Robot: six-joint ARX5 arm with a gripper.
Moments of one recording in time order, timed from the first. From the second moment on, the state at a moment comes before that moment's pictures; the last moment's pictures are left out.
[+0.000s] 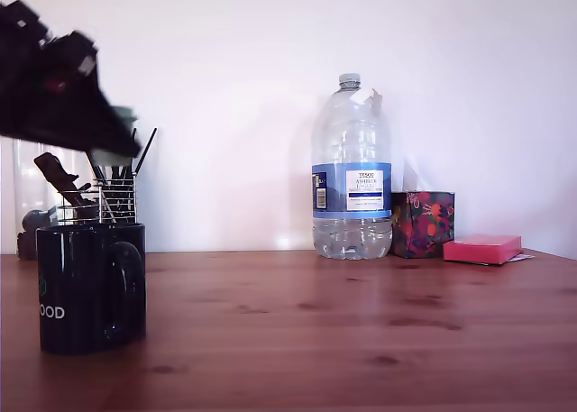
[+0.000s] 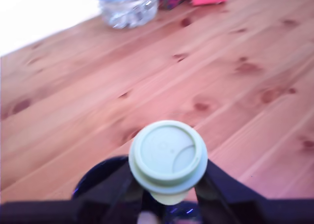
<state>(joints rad) -0.50 0.96 0.48 0.02 0.08 0.10</state>
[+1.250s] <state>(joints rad) -0.34 1.26 0.77 -0.25 0.12 0.09</state>
